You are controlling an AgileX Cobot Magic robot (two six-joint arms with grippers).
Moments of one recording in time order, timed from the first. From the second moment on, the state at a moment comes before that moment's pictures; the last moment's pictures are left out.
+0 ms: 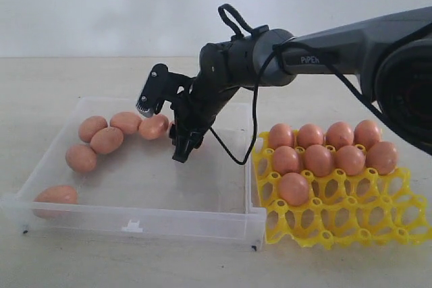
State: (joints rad) left arm -0.03 0.00 0.00 0.54 0.36 -0.53; right arm 0.65 2.30 -1.70 0.17 0.49 -0.86
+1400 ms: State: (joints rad) left arm -0.03 0.00 0.00 0.54 0.36 -0.53; right arm 0.27 1.53 -0.35 0.47 -1.11 0.18
